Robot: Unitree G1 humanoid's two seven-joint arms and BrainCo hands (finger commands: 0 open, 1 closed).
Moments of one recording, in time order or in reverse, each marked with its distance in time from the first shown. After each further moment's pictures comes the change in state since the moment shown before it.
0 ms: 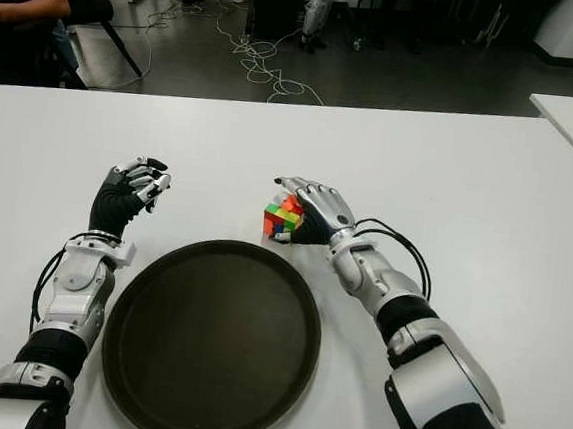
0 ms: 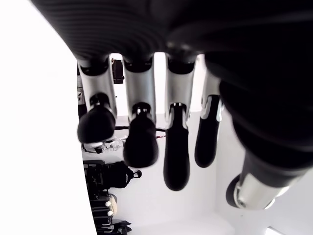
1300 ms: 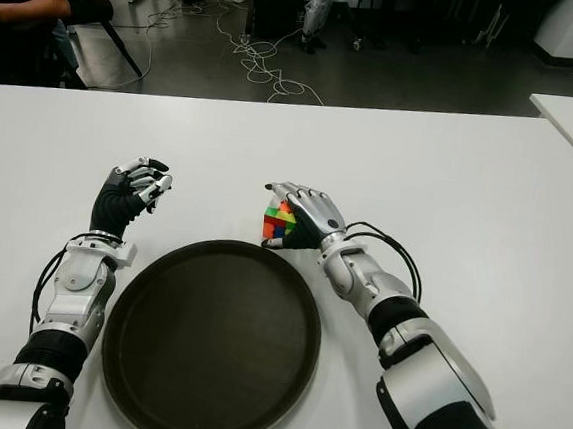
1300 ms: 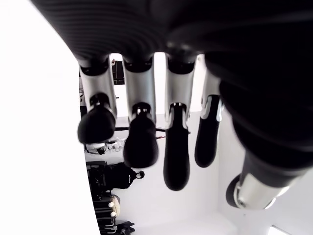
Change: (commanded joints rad) left arm 0.010 0.004 -0.006 -0.016 0.006 0.003 0.005; right arm -0.016 0.024 0.023 0.020 0.000 0.019 -0.009
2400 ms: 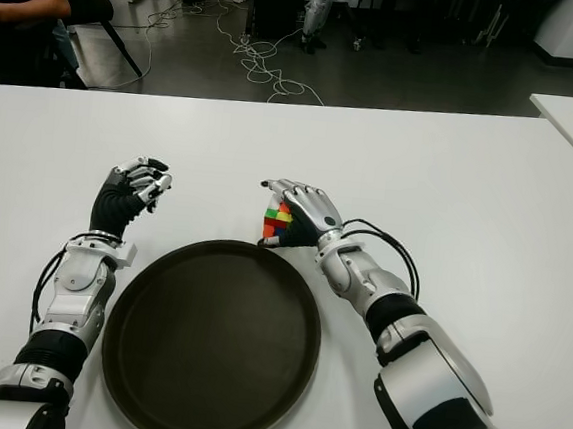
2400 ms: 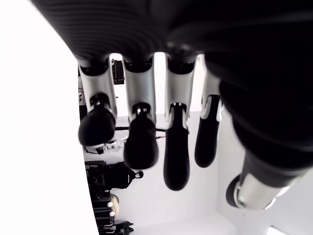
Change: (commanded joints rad) left arm -0.001 0.000 0.001 0.002 -0.010 0.000 -0.006; right arm -0.014 0.005 0.021 0.013 -0.011 -0.022 -0.024
